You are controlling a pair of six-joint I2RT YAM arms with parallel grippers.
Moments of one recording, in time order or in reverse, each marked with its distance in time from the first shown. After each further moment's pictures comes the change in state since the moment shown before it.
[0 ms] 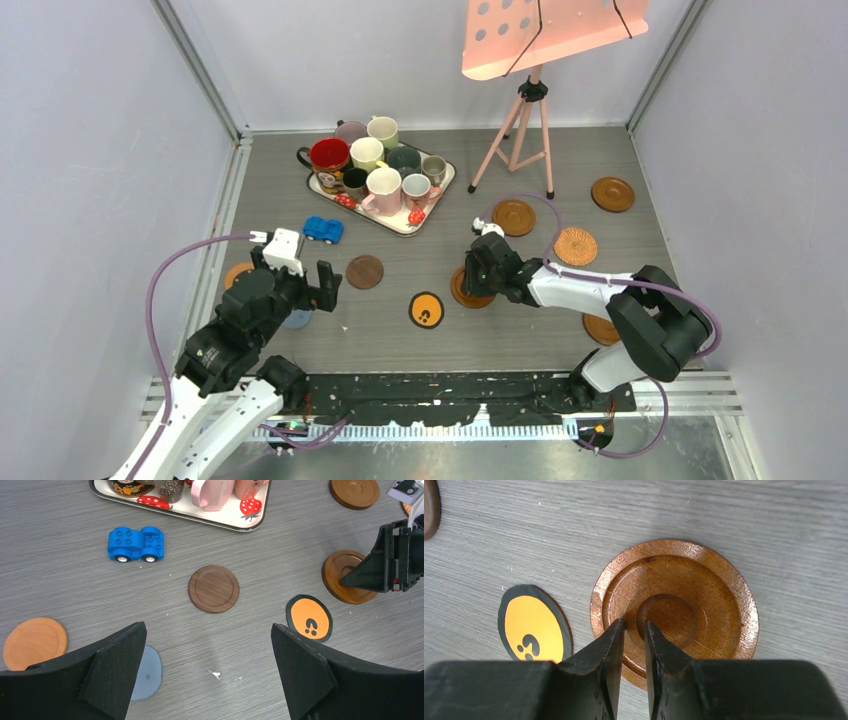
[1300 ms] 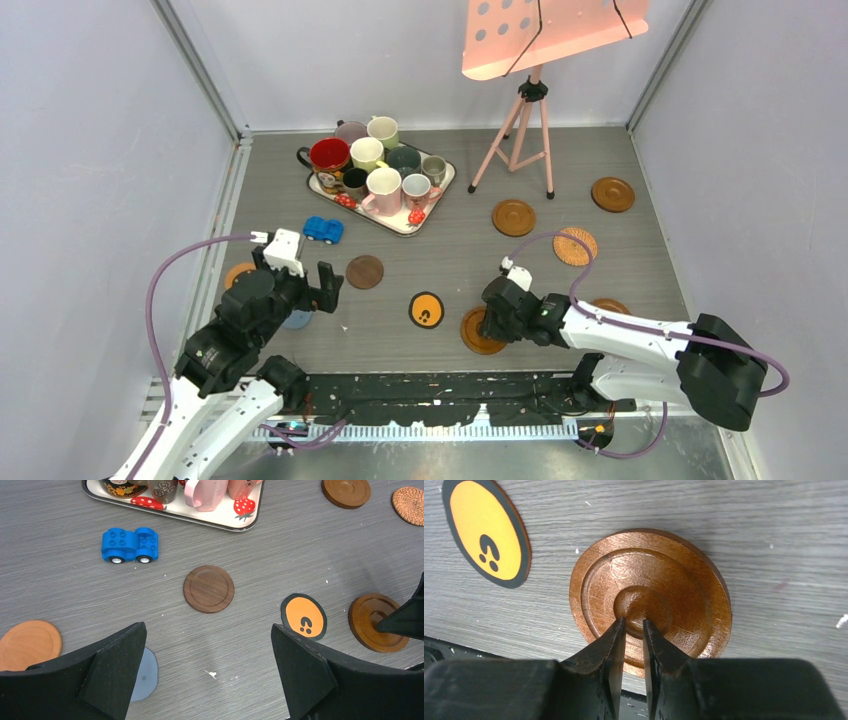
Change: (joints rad) left arm 0.000 -0.005 0.000 0.000 0.022 -0.002; right arm 0.214 -0.350 -0.196 -0.310 0.090 0.427
